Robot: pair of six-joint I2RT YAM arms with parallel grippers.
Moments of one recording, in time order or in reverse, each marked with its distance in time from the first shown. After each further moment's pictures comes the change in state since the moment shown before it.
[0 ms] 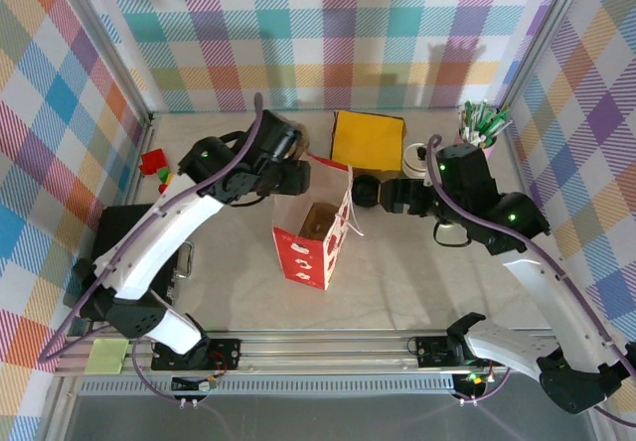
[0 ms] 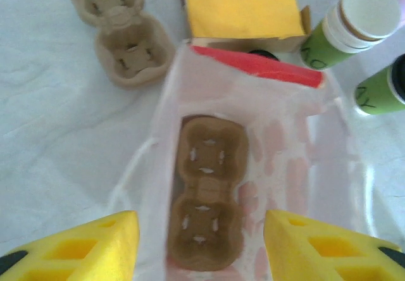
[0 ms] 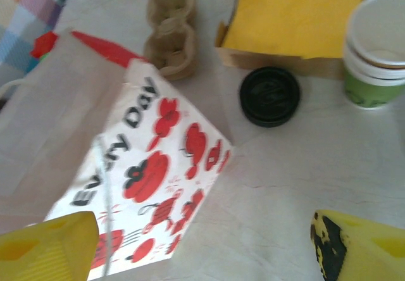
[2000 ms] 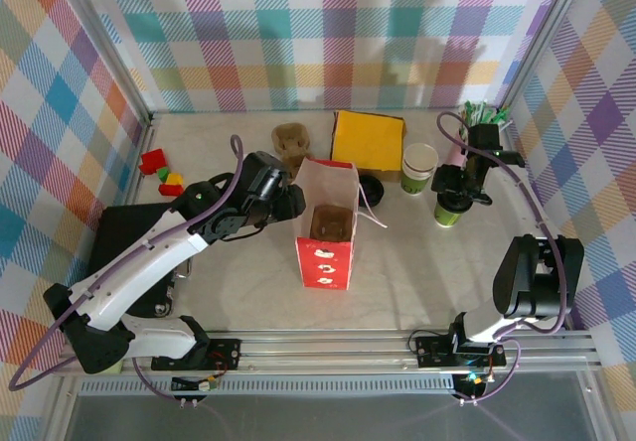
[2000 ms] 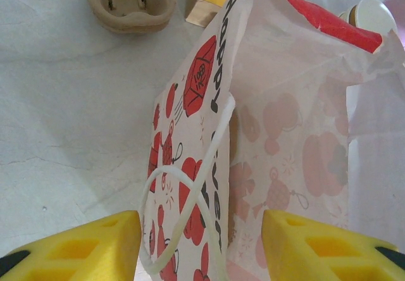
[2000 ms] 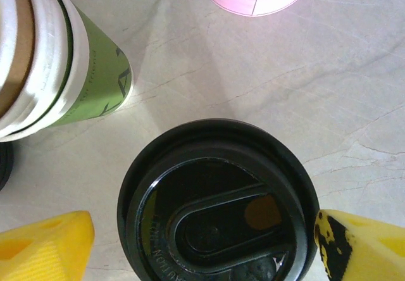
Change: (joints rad) left arm -0.034 -0.239 -0.479 0.315 0.053 -0.312; right arm -0.574 0.505 -0.080 0.134 0.028 -0.232
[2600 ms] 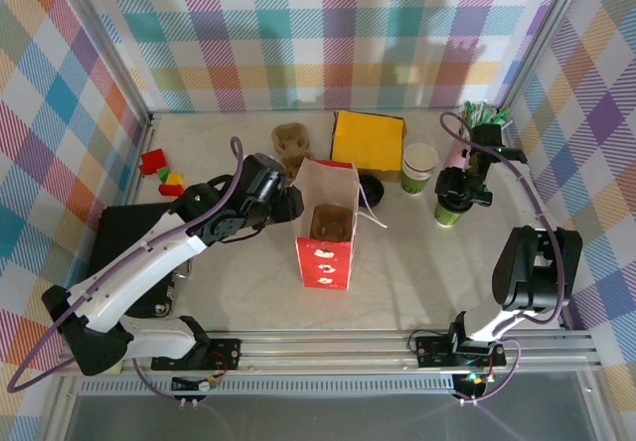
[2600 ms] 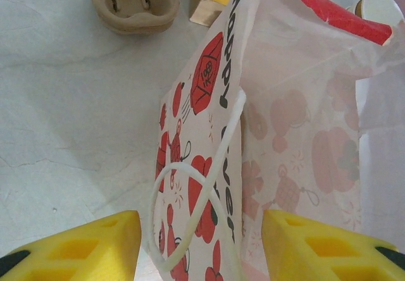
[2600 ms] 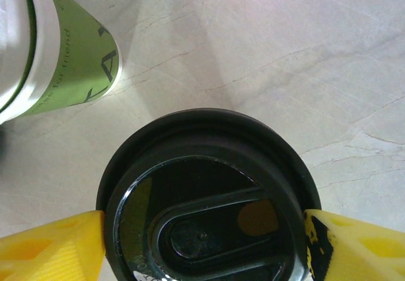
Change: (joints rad) left arm 0.000 -0.013 -0.021 0.000 -0.008 0.024; right arm -0.028 0.049 0.031 -0.049 -0.035 -0.026
